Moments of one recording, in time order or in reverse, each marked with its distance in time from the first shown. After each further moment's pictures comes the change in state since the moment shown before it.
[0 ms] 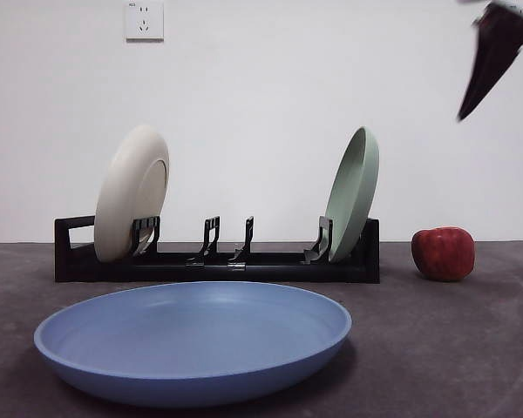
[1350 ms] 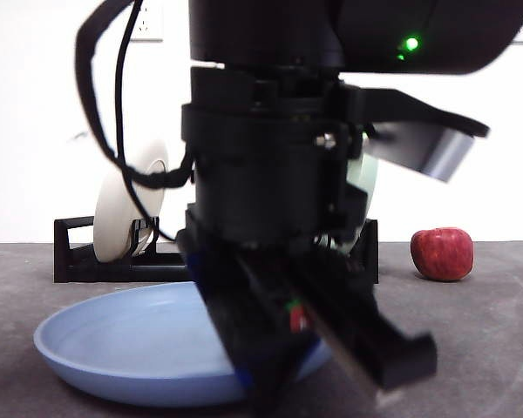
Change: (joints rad) left arm -0.026 1.005 -0.089 0.241 0.211 0.055; right arm -0.089 -0.306 -0.011 -0.561 -0.005 -0.006
